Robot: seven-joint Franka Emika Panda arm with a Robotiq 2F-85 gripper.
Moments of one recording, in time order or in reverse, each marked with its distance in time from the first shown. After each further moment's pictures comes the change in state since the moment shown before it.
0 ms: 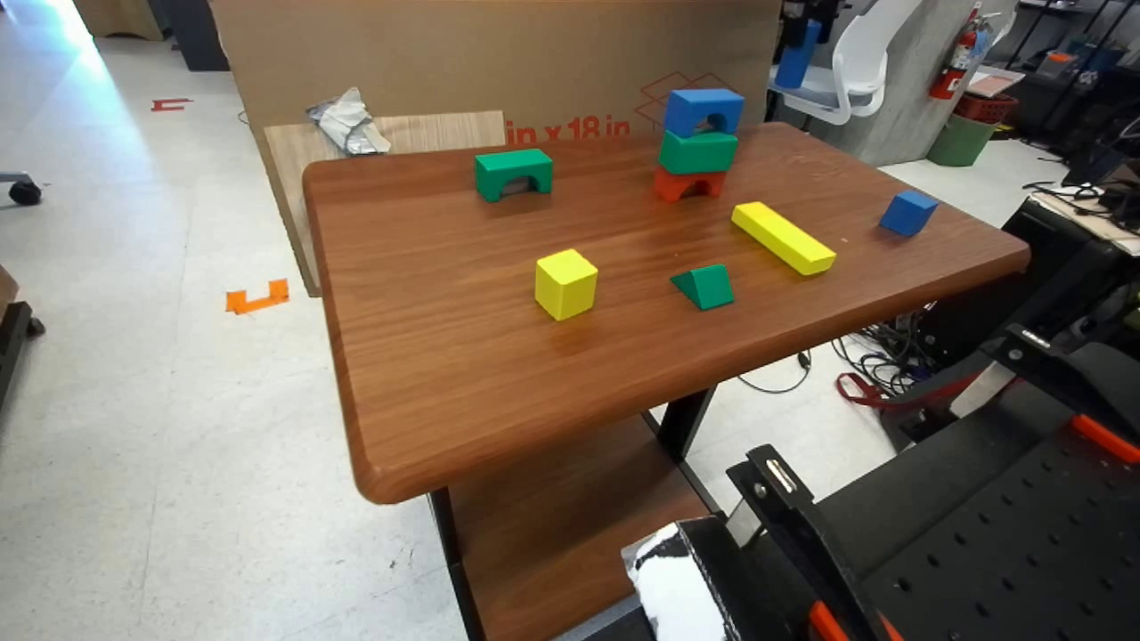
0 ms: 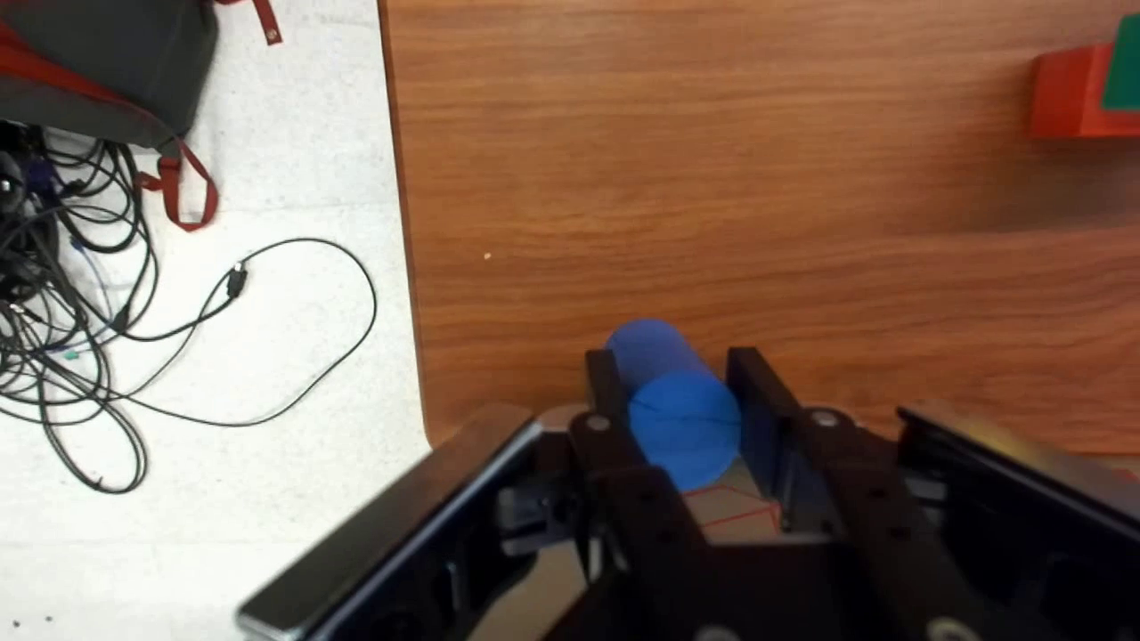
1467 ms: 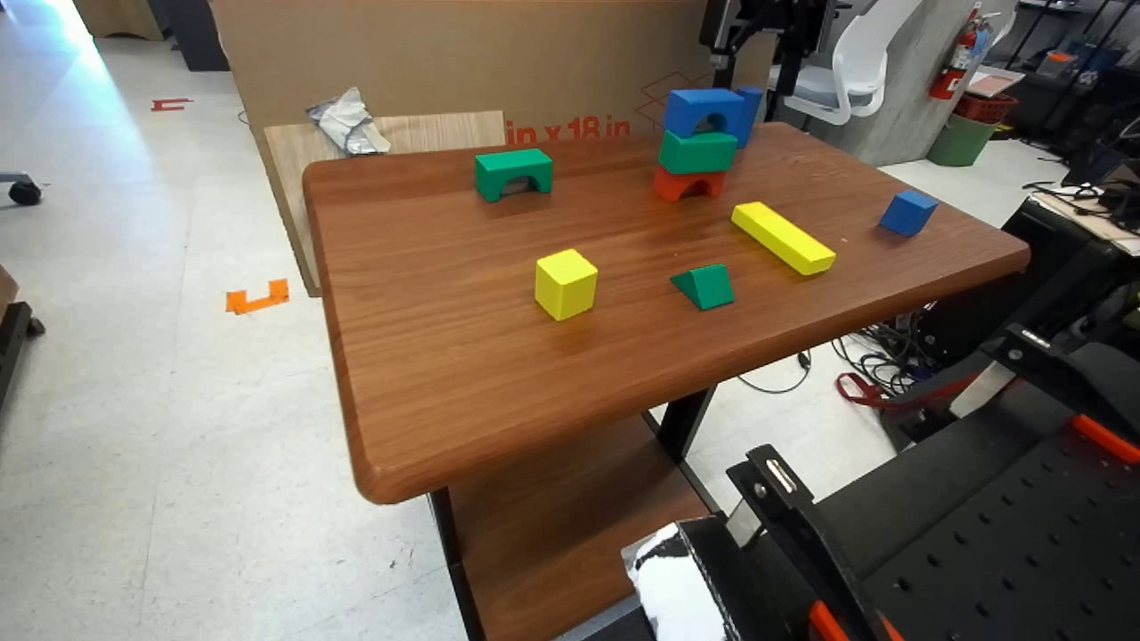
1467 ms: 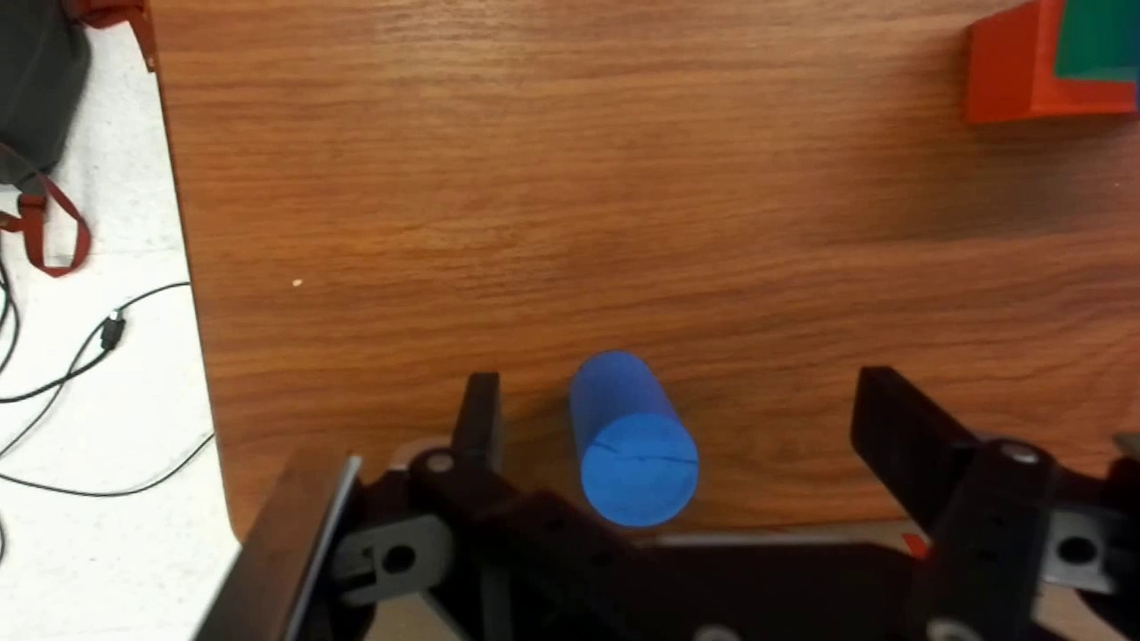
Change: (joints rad) arm 0.007 0.171 0.031 0.142 0.084 -0.052 -0.003
